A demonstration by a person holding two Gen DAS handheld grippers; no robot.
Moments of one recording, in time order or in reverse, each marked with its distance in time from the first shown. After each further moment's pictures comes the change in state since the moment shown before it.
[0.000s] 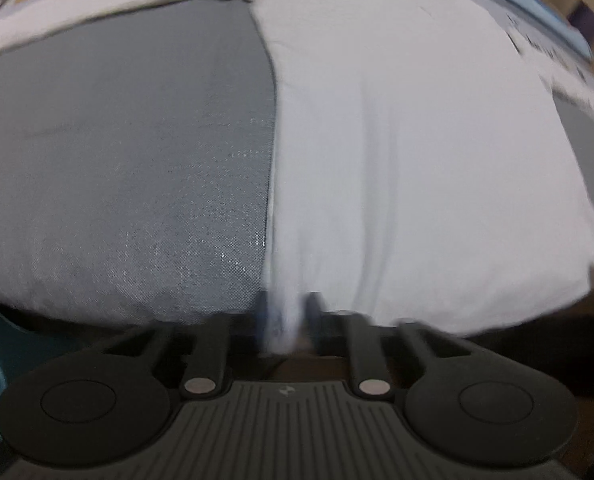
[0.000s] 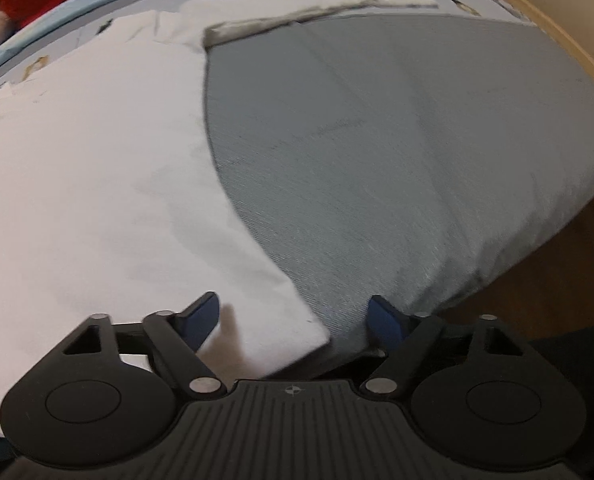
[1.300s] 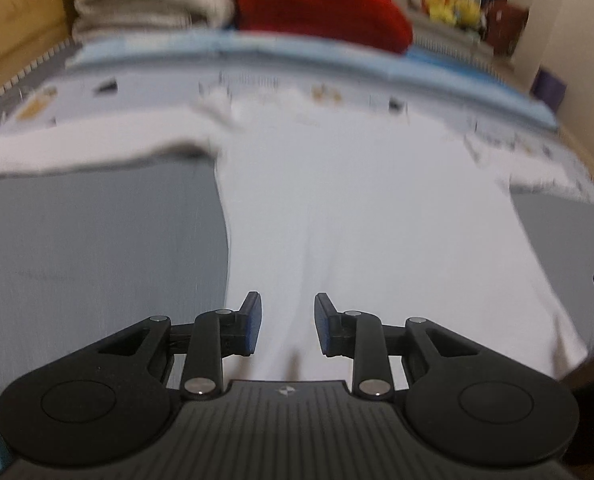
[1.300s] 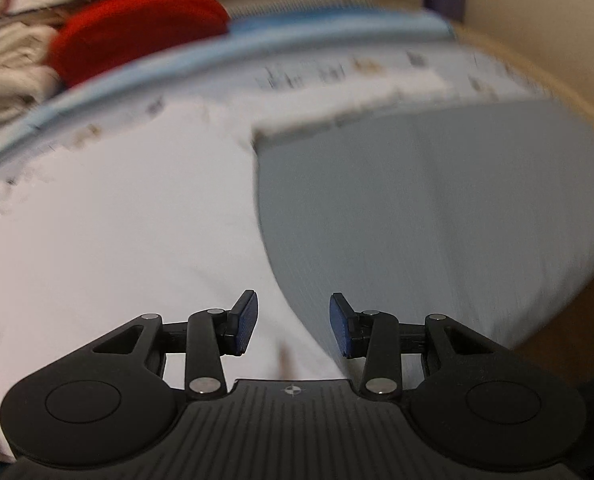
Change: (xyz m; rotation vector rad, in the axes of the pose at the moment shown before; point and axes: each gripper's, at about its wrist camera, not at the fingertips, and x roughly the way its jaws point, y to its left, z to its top) left arm -0.033 -0.038 0.065 -0.006 -0.409 -0.030; right arm -0.062 0.011 0.007 -0.055 -0.310 0.114
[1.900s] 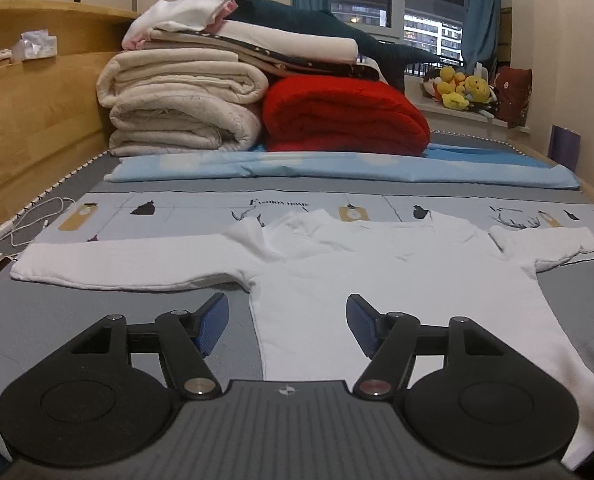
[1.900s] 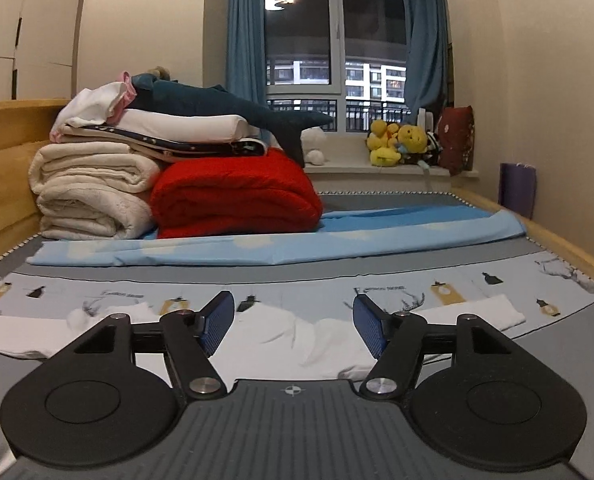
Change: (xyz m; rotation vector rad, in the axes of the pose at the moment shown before) left arm -0.053 -0.025 0.014 0.058 -0.323 0.142; right arm -0.039 0.023 0.105 -0.179 -0.485 0.198
